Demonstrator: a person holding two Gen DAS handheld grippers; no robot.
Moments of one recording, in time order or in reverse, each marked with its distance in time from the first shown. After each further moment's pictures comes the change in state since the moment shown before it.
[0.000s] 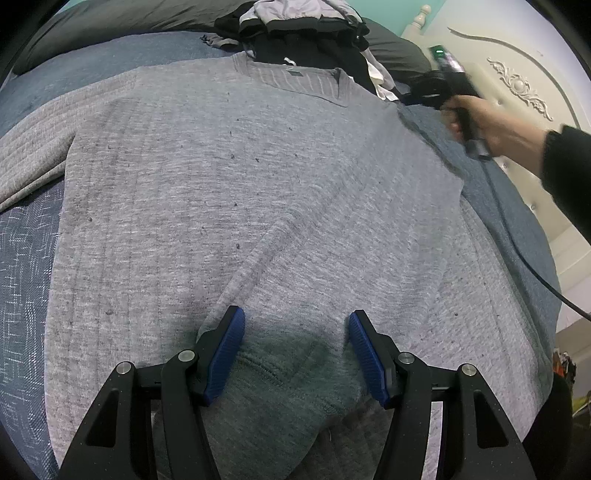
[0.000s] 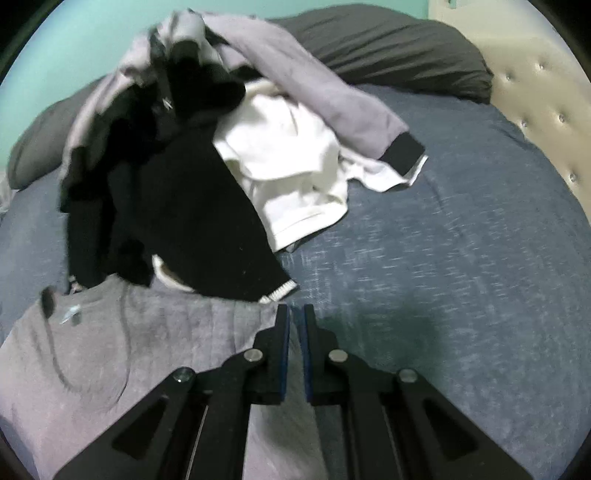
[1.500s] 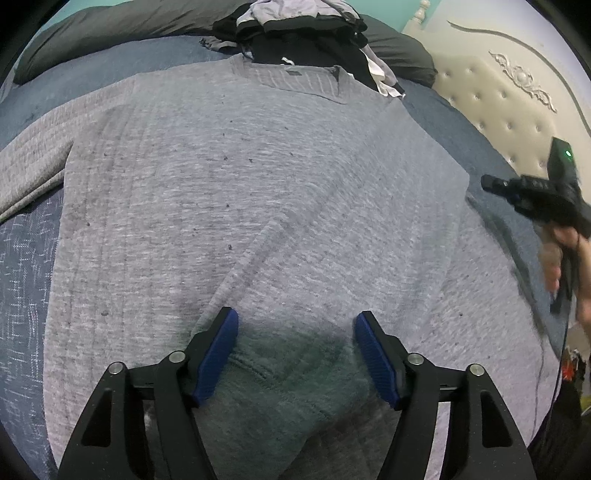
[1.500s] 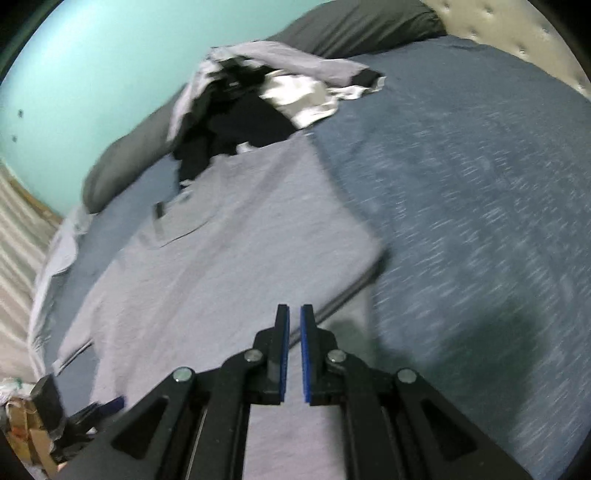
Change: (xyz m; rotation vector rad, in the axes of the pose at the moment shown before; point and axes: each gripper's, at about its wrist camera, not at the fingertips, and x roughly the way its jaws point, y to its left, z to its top) left arm 0.007 -0.010 0.007 0.016 -0.001 0.049; right arm -0.112 -0.014 -0.219 0.199 -0.037 0.349
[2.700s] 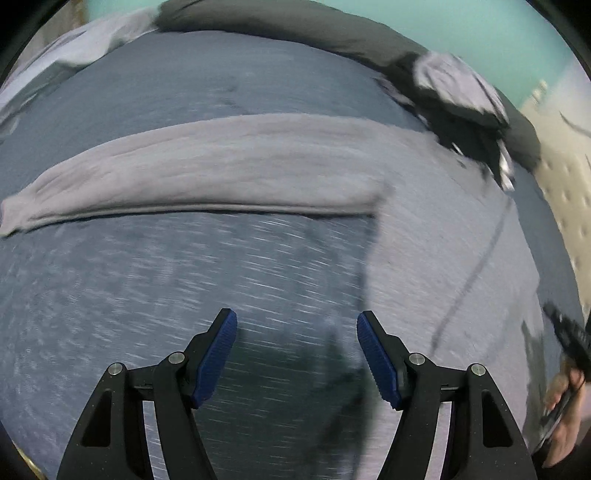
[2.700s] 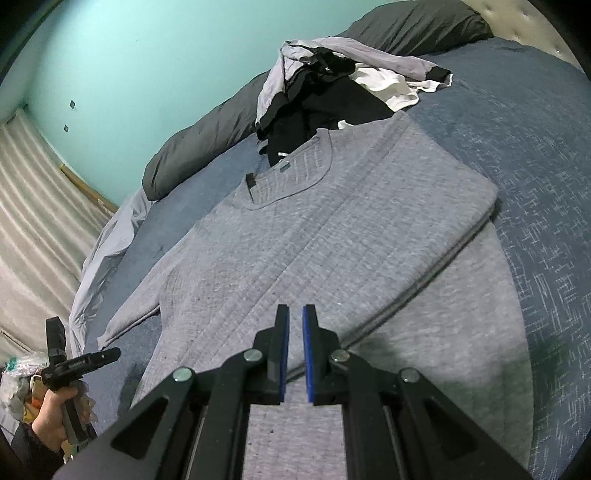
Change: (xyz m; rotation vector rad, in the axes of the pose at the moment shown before) left arm -0.140 0.186 -0.013 -0.398 -0.060 0.271; right arm -0.013 0.070 -0.048 -0.024 -0.031 0.198
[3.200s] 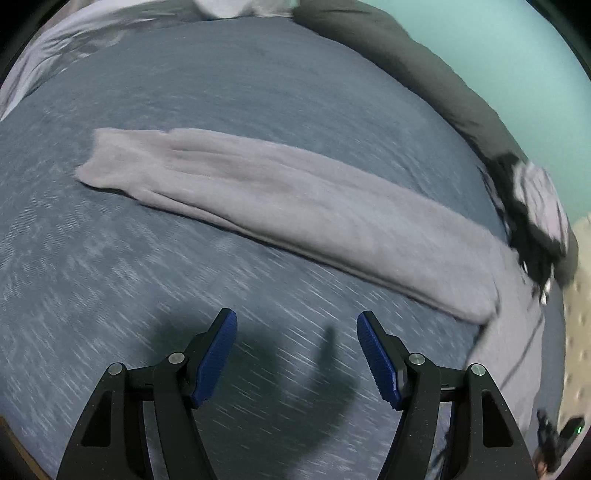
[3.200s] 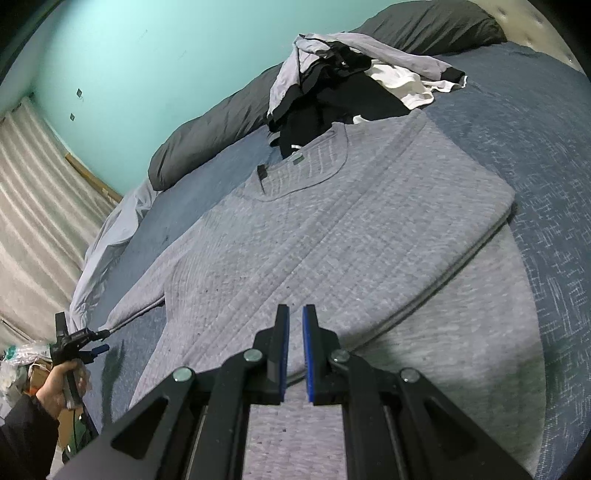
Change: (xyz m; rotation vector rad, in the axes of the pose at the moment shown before) left arm -0.015 0.170 0.030 -0.333 -0.070 0.095; right arm 0.008 0.016 -0.003 -0.045 0.028 0.012
